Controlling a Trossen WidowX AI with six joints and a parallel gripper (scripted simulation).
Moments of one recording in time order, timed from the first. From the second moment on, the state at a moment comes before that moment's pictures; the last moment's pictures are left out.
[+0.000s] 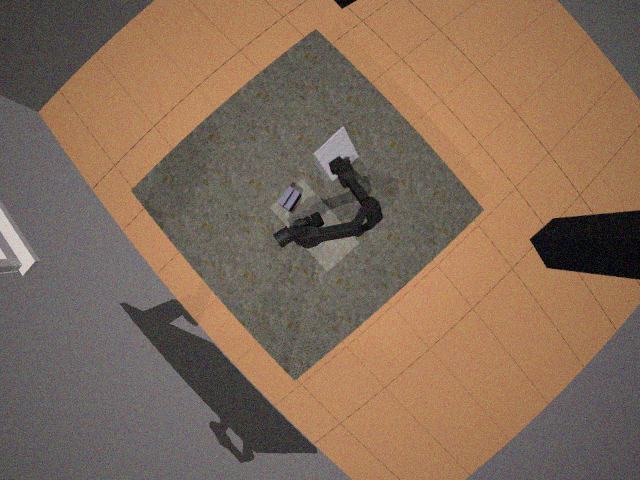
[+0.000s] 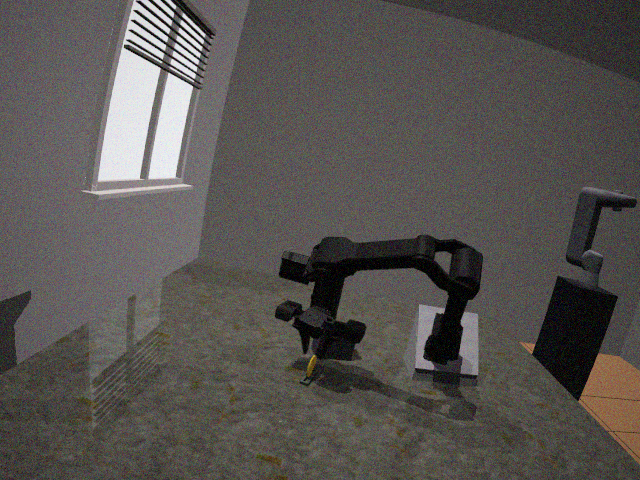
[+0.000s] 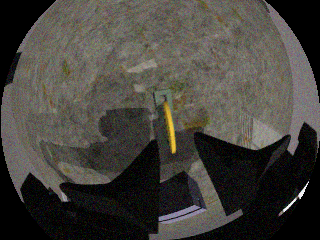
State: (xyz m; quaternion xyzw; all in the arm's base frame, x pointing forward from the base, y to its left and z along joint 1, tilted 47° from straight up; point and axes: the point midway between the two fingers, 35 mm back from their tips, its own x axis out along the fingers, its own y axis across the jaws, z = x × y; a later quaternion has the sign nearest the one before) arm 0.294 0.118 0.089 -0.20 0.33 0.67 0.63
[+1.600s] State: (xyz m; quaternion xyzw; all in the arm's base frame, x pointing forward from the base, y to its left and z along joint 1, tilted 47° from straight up) arm 0.286 0.147 0.063 -0.20 0.33 0.67 0.63
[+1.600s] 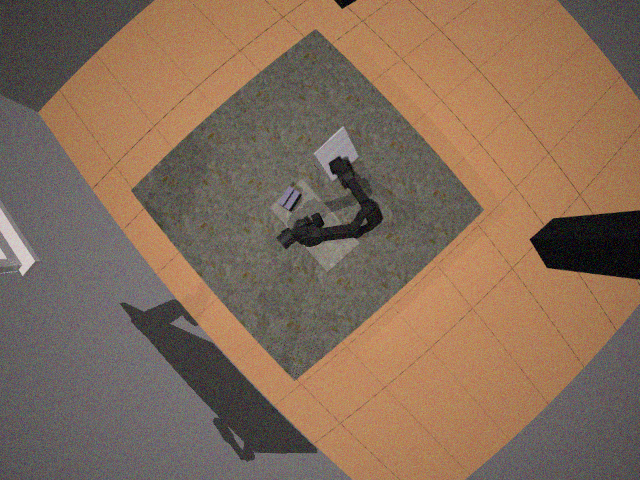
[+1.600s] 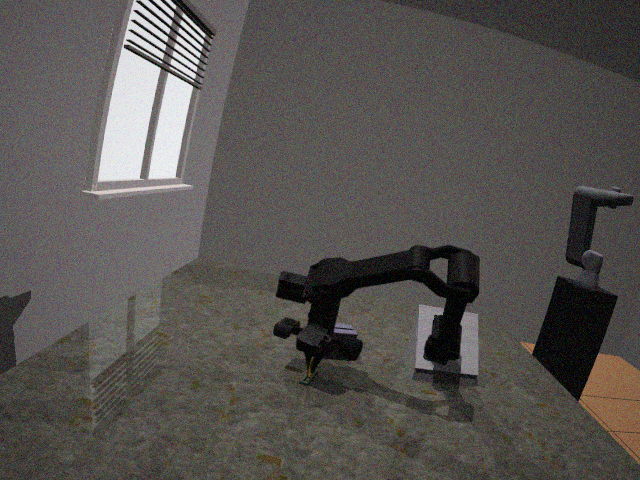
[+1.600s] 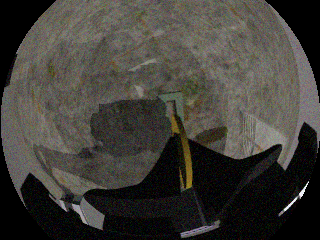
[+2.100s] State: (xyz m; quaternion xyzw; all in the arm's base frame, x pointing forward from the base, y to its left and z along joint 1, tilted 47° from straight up) arm 0.295 0.121 0.087 -0.20 0.33 0.67 0.63
